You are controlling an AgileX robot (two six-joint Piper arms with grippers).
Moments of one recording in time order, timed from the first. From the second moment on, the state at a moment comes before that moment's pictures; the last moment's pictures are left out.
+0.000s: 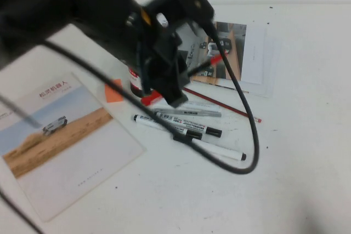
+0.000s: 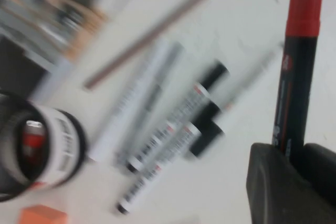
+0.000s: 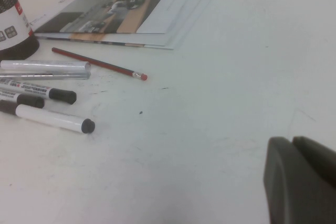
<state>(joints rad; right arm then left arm) 0.01 -0.01 0.03 0.43 0.36 -0.26 -0.68 1.65 -1.59 -0.15 1.00 0.66</state>
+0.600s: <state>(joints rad) 0.01 -0.01 0.03 0.43 0.36 -0.26 -0.57 1.46 -0.93 -0.34 -0.26 0.58</state>
